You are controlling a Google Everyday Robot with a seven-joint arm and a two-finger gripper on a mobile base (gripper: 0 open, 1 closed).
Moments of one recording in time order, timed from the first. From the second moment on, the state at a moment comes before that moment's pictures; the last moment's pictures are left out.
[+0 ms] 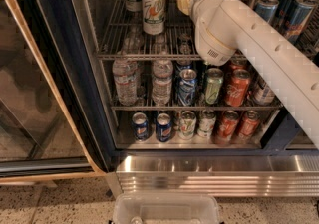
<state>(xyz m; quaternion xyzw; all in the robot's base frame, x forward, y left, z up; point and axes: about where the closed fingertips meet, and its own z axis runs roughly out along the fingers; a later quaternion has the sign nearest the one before) 0.780 -0.134 0.990 -0.06 0.72 -0.04 0.69</state>
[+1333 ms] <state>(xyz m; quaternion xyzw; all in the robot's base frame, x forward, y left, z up) 0.775 -0.124 0.993 -0.06 0.71 -0.02 0.70</state>
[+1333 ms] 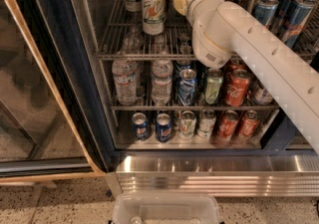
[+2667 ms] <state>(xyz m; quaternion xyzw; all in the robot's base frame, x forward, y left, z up) 0.785 -0.126 1.015 -0.02 0.68 -0.02 0.73</state>
